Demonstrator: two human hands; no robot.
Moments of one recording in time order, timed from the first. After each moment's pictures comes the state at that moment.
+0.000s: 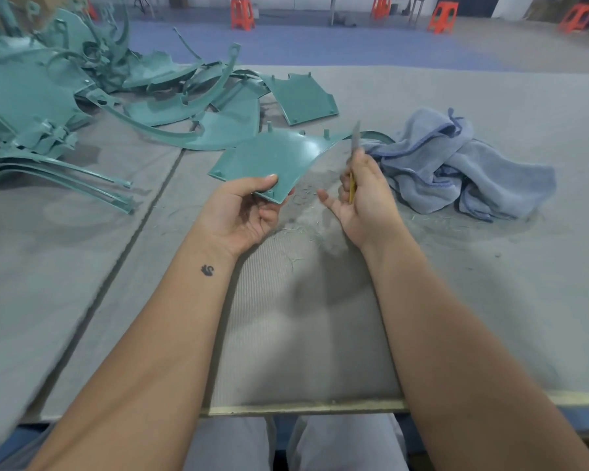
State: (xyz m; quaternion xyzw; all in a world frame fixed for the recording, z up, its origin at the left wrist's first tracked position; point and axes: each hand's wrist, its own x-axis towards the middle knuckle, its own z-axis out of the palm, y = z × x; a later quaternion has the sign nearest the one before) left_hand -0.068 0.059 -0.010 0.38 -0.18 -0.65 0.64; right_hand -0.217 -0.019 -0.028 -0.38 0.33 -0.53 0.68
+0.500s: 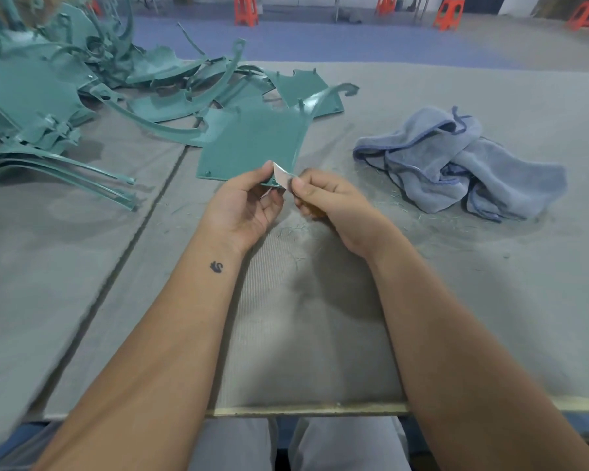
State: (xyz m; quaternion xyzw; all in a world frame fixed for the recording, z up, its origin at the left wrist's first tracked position) left_hand -0.068 0.050 -0.014 0.35 -0.14 -0.60 0.70; right_hand -0.210 -0.003 -0.030 -0.70 0.24 -0.33 0.59
